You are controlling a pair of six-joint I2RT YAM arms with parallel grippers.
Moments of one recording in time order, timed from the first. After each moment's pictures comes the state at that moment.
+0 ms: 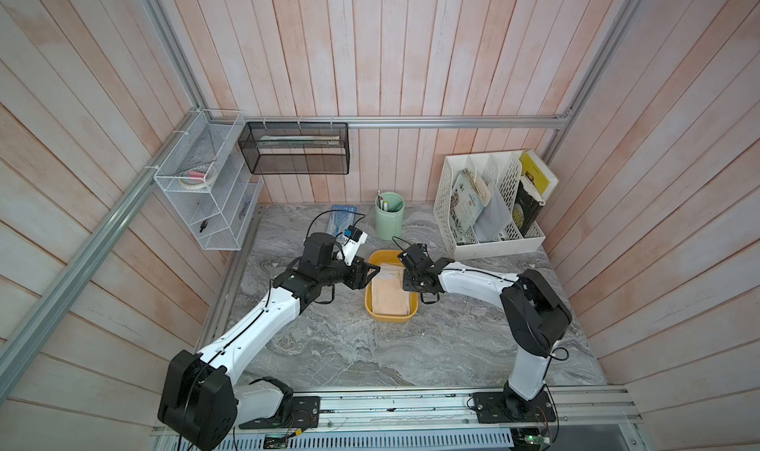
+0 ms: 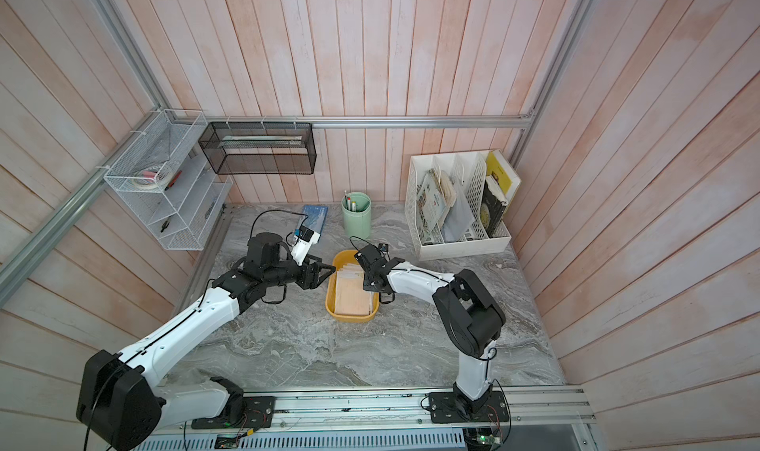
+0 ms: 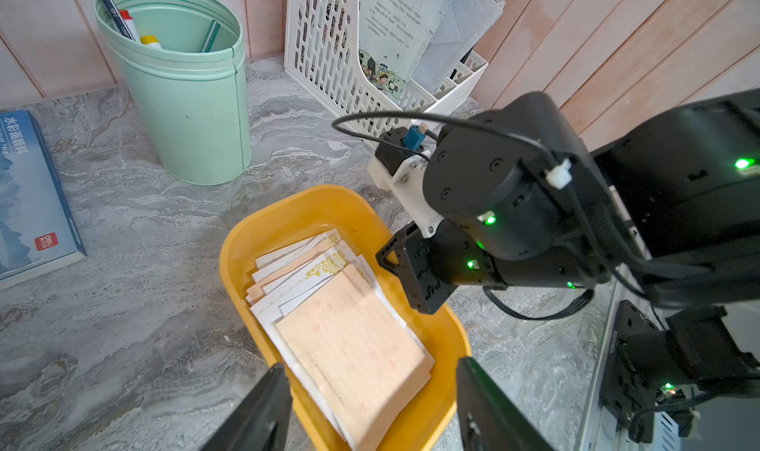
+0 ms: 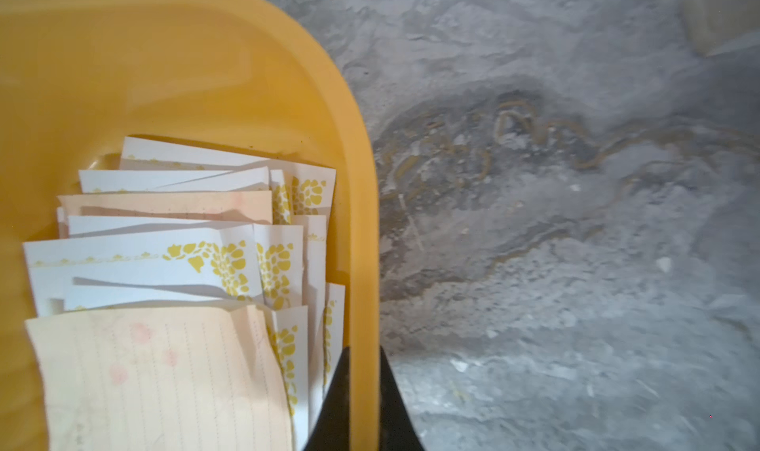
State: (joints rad) left arm -0.45 1.27 0.95 -0.24 0.47 -0.06; right arm 0.71 1.84 1.18 -0.48 0.27 0.71
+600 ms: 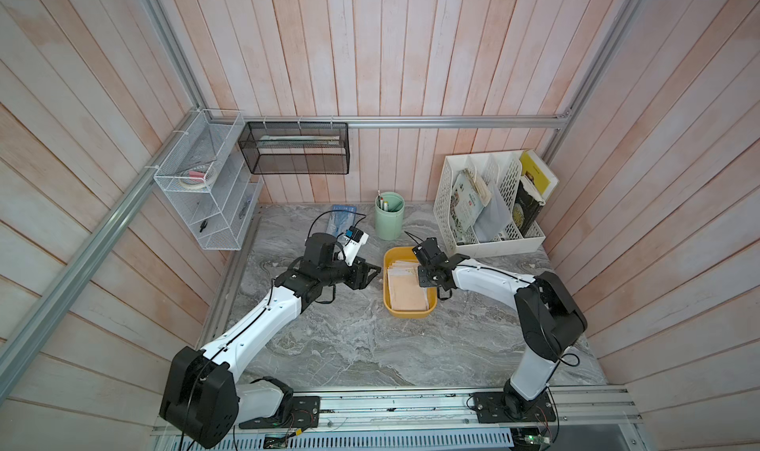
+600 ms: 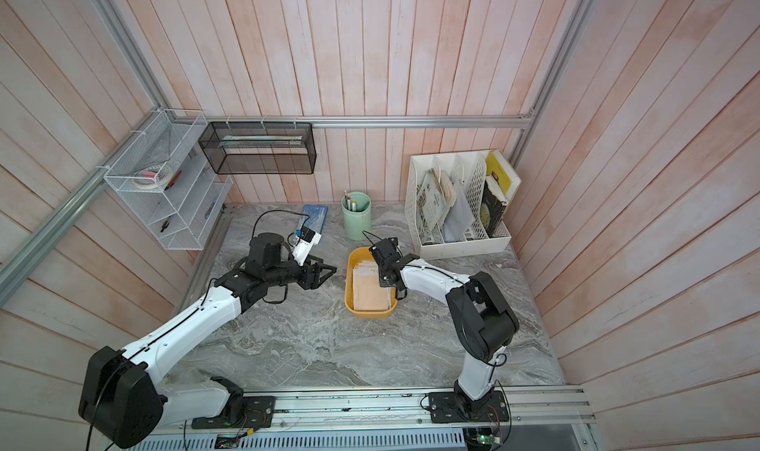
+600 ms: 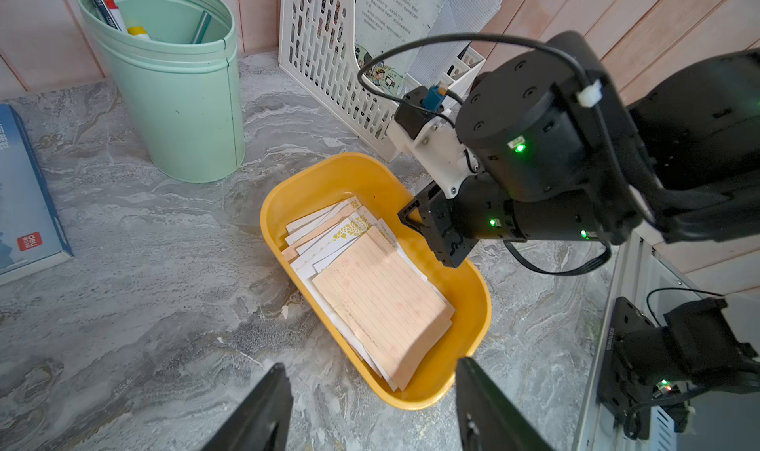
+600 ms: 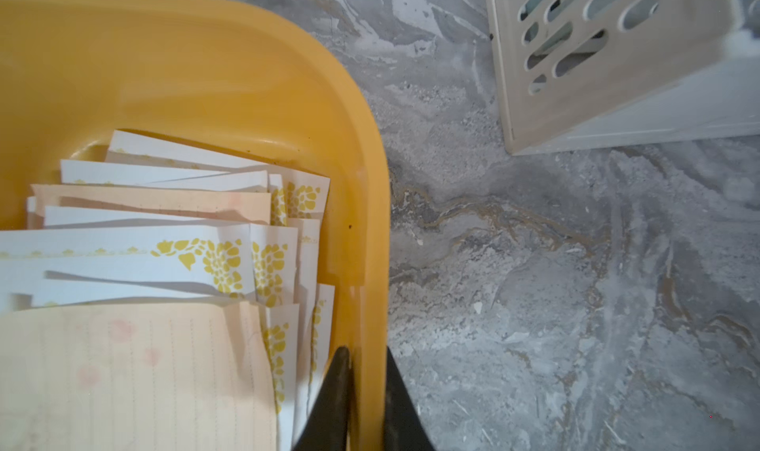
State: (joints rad) left arm -0.45 1.29 0.94 -0.22 0.48 -0.06; right arm 0.62 1.78 1.14 -0.49 0.36 0.46
